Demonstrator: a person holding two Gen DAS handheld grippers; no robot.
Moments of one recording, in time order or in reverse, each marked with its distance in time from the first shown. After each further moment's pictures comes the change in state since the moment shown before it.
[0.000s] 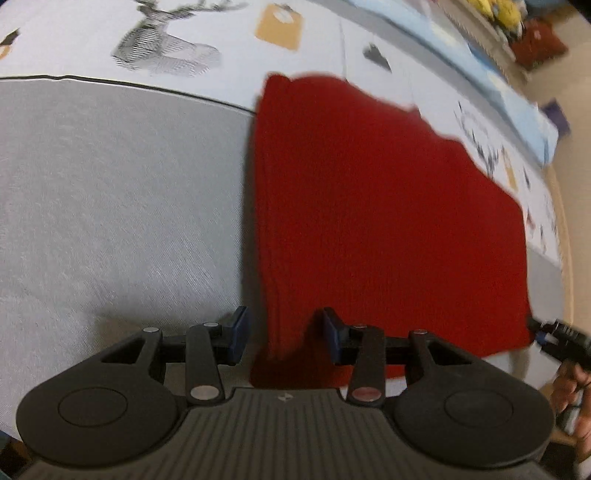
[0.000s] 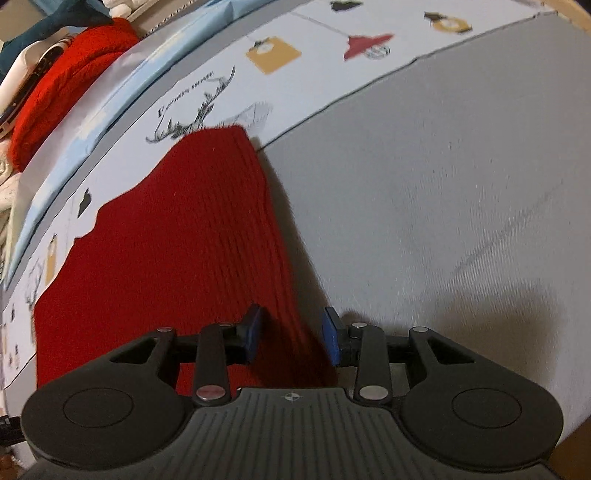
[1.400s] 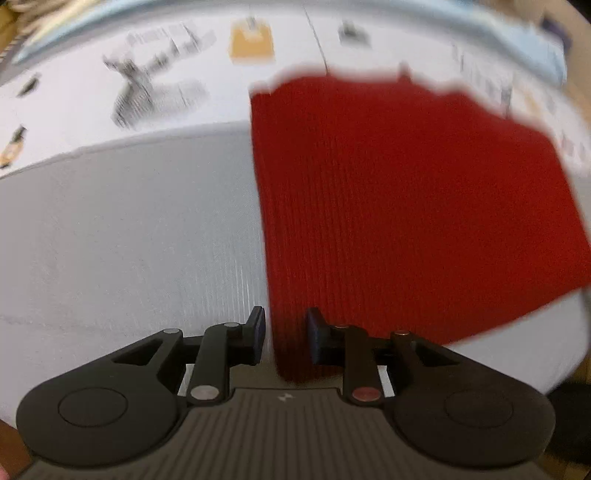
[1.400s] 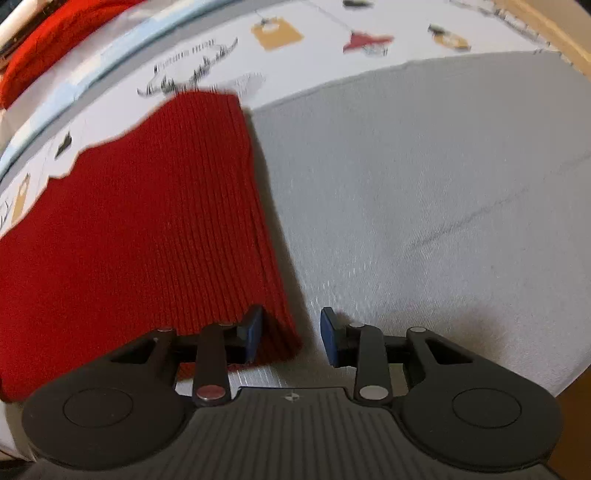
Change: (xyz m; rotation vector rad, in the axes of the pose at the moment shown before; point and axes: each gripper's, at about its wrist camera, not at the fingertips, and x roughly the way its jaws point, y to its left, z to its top) left arm -0.021 -0.044 -0.019 0.225 -0.107 0.241; right arm -0.025 0.010 -0.016 -0.169 -0.043 -0.161
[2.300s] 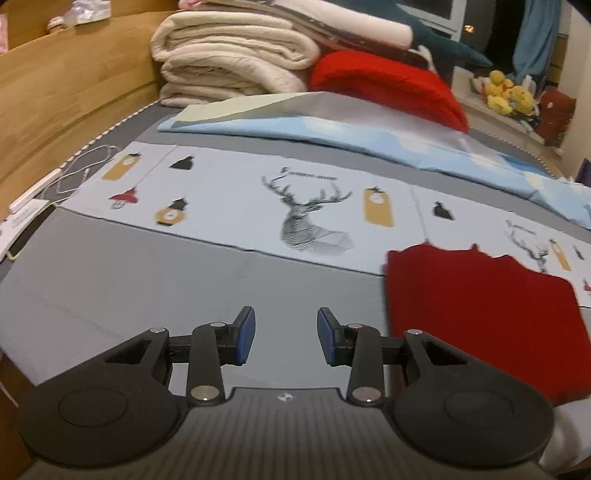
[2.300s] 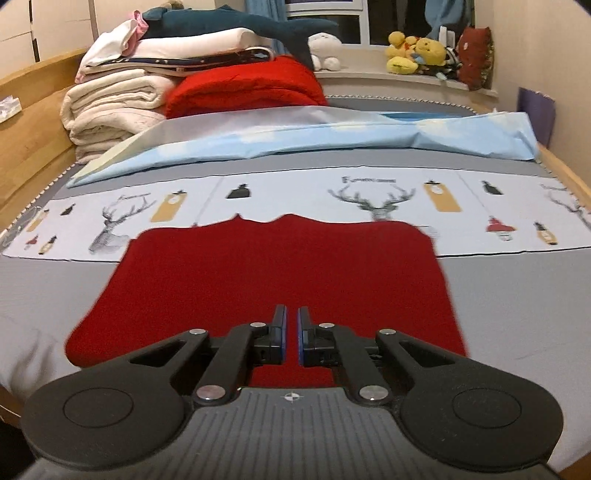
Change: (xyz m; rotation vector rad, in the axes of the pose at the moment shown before) left arm -0.130 0.112 -0.053 -0.223 -0.416 0.171; right arm -0.102 0.169 -0.085 -0.372 -0.356 0.194
